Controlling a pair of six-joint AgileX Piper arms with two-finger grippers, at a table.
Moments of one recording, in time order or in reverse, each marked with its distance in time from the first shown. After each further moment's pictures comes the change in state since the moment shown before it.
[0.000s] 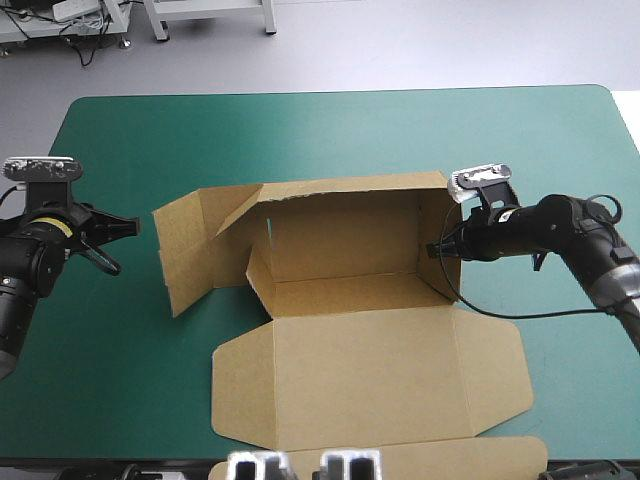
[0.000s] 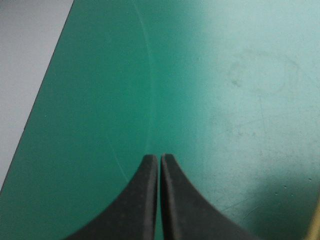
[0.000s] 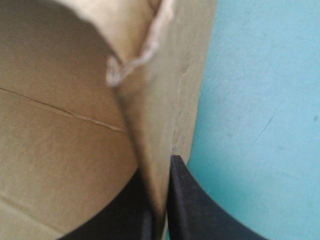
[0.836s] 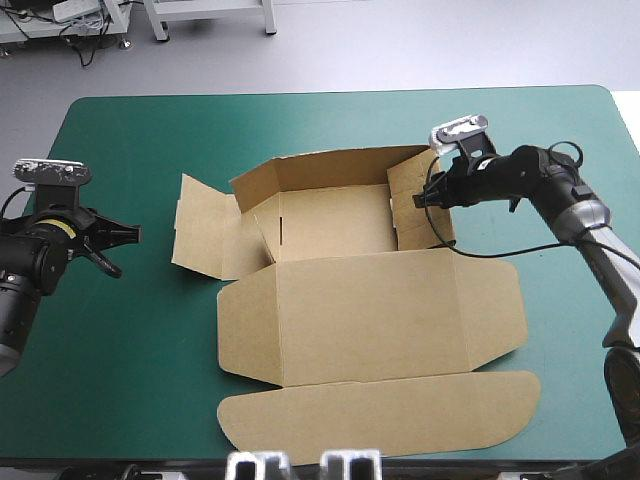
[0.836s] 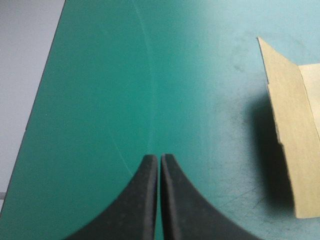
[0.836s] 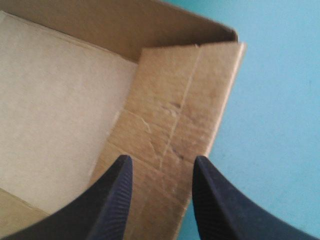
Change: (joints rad) left arm 0.001 0.022 0.007 -0.001 0.010 0.064; right arm 0.001 0.255 -0.292 -0.001 -0.081 -0.114
